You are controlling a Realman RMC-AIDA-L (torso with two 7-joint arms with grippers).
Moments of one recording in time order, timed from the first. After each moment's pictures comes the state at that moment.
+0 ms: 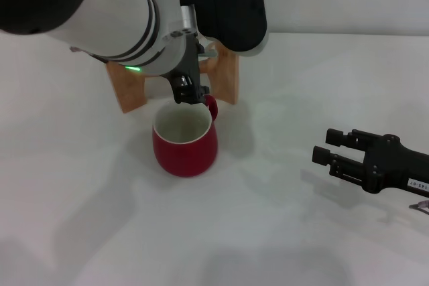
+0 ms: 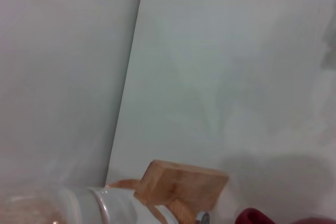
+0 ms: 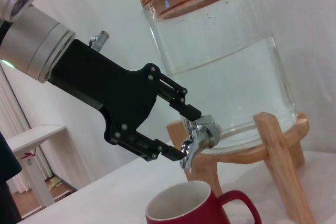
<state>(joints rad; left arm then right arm) -0.71 -2.09 1.78 1.69 -0.26 -1.48 0.76 0.21 1.90 1.45 0.81 -0.93 1.16 -1.81</state>
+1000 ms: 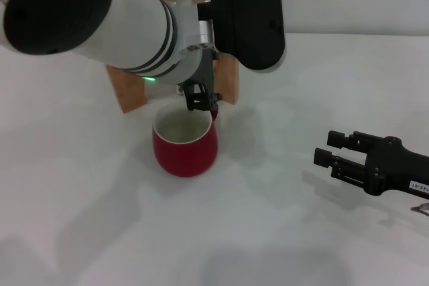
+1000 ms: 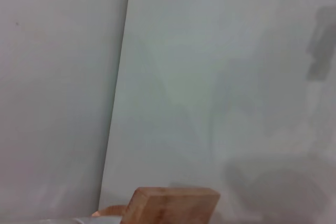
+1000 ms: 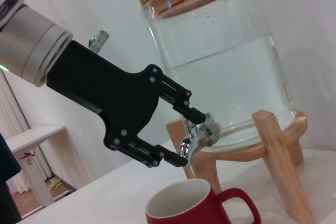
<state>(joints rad) -0.71 -2.09 1.84 1.70 -0.26 -1.46 0.75 0.20 1.90 1.45 0.81 -0.93 1.16 -1.81</state>
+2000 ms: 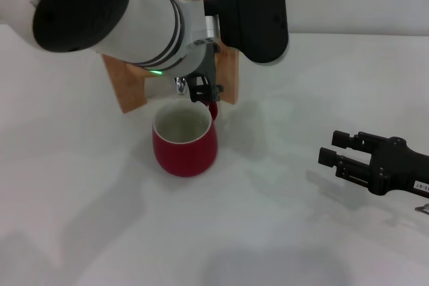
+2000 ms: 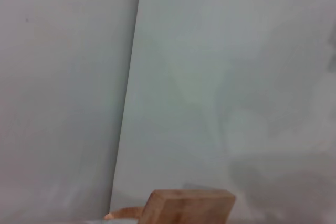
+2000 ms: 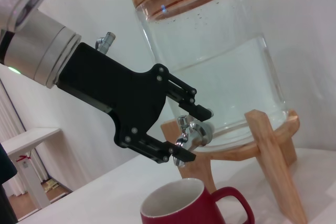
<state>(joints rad) -0.73 -2.09 1.84 1.63 -0.24 -1.39 0.74 0.20 1.90 1.46 0.79 -0.93 1.17 -1.81</state>
